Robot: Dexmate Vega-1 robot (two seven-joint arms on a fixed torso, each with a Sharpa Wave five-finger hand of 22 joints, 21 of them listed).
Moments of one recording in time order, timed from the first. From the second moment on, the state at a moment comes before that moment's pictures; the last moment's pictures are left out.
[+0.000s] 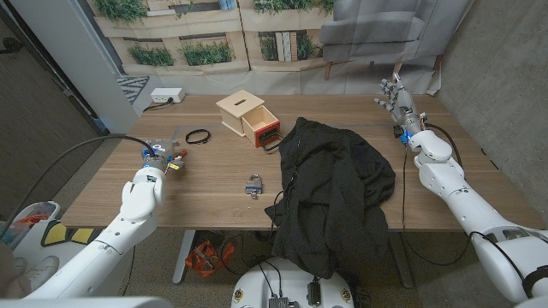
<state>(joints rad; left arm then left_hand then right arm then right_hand) 1.12 0.67 0.20 -1.68 1.13 0.52 -0.08 0.84 0.07 0.38 -0.16 0.17 0.33 -0.18 0.21 0.19 0.51 -0.21 0.33 0.38 0.13 -0.04 0.22 0.19 0.10 0.13 0.20 0.18 -0.69 -0.48 -0.18 -1.08 0.49 0.38 0.18 0.08 0.01 0.18 -0.03 0.20 0.14 -0.04 0.21 0.19 0.17 -0.02 0.21 0.20 0.03 -0.04 0.22 0.20 0.24 0.11 0.20 0.17</state>
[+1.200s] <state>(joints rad) 1.13 0.64 0.20 -1.66 1.09 0.54 -0.05 0.80 0.07 0.35 -0.14 0.18 0.37 -0.18 0.22 0.19 0.63 -0.19 0.33 0.37 0.19 -0.04 0.24 0.19 0.11 0.12 0.20 0.18 -0.70 -0.50 -0.20 -1.13 0.47 0.34 0.13 0.07 0.02 0.18 -0.03 0.20 0.14 -0.04 0.21 0.19 0.18 -0.03 0.21 0.20 0.03 -0.04 0.22 0.20 0.23 0.10 0.19 0.17</state>
